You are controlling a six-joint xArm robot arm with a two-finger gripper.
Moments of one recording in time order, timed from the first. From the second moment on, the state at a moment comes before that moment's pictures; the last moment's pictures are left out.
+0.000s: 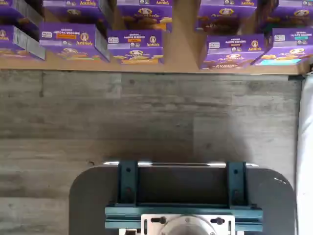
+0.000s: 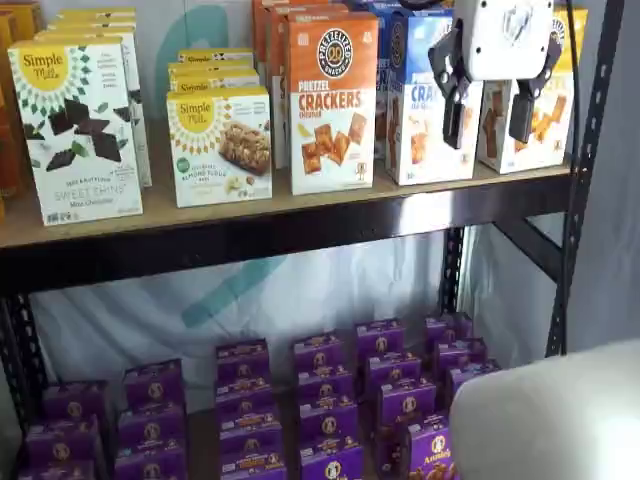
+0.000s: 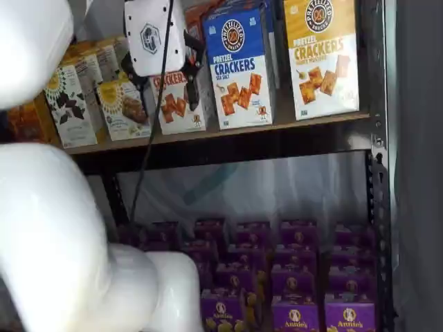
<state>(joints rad) 0.01 -0.84 -1.15 0.04 2.00 0.03</state>
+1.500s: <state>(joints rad) -0.03 -0.73 -1.21 -0.02 1.72 -0.02</state>
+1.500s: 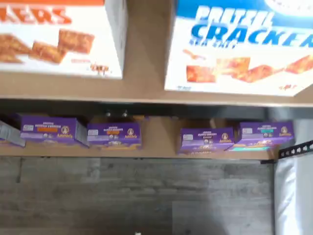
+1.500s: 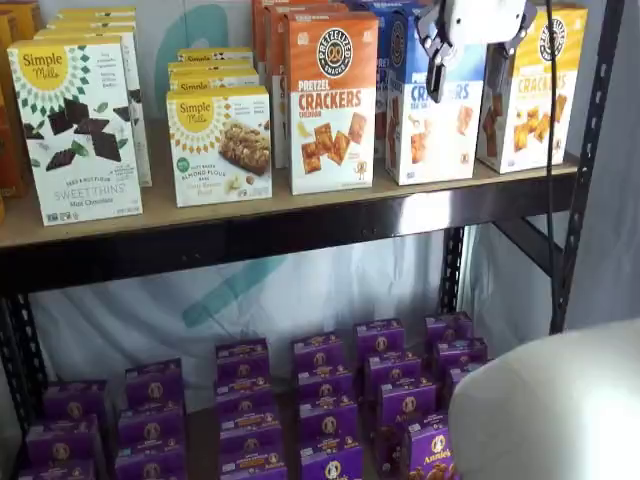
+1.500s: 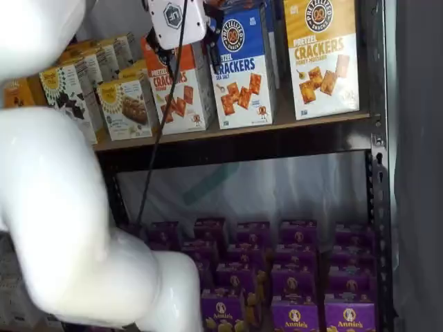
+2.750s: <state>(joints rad) -0.28 -0.39 -1.58 0.30 1.97 -1.72</state>
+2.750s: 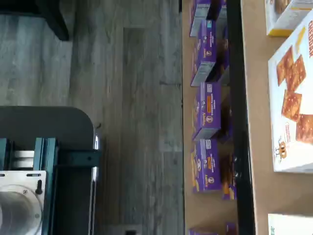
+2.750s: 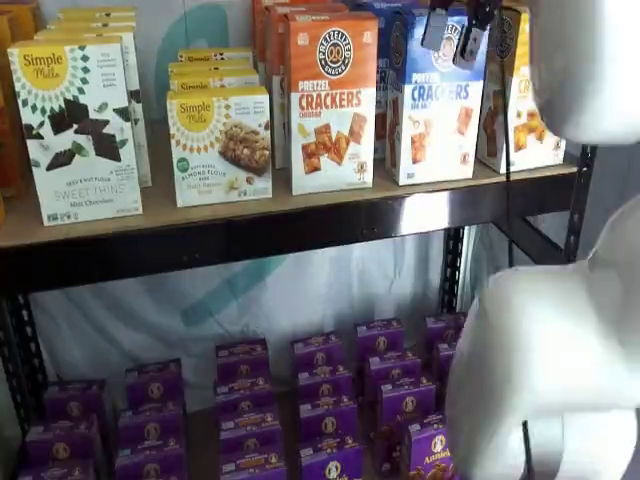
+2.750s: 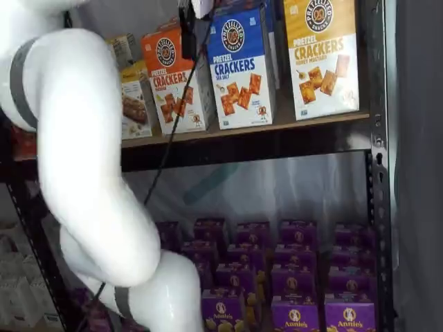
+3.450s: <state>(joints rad) -0.30 -0.38 -1.60 0.33 1.91 -1.73</state>
